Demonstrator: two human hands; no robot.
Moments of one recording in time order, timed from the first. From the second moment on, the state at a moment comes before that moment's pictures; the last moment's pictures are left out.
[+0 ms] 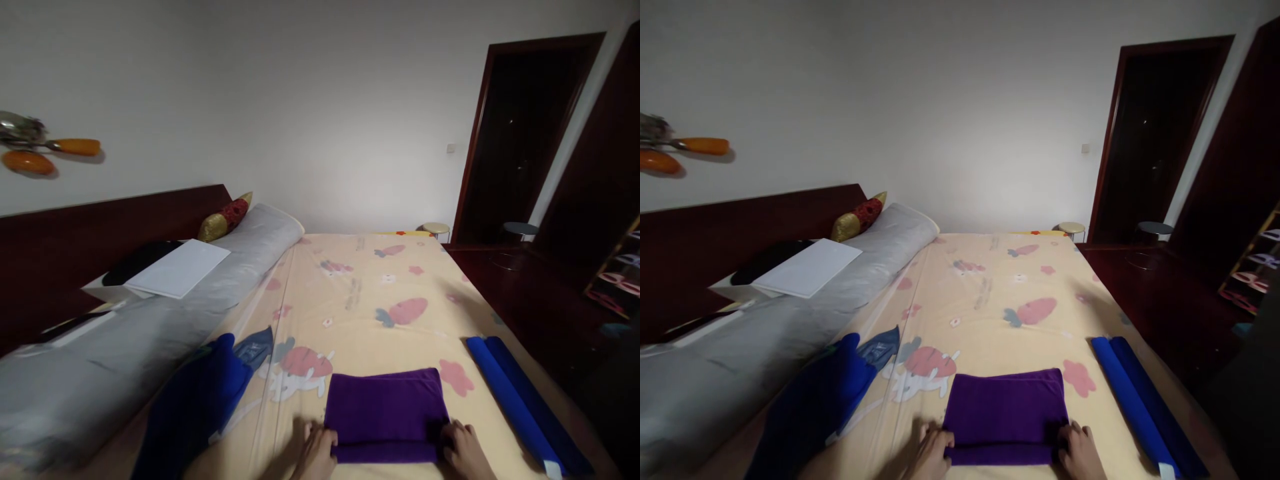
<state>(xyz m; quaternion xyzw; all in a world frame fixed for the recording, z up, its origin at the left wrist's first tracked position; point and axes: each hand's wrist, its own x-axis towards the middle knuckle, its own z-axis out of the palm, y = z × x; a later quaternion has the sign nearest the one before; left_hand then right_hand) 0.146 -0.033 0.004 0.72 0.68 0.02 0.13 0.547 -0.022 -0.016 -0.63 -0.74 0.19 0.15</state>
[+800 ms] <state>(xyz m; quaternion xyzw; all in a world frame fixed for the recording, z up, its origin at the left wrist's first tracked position) 0.178 -0.025 -0.053 0.77 0.59 0.14 -0.18 0.501 -0.020 -0.086 -0.63 -0.74 -0.02 0.24</state>
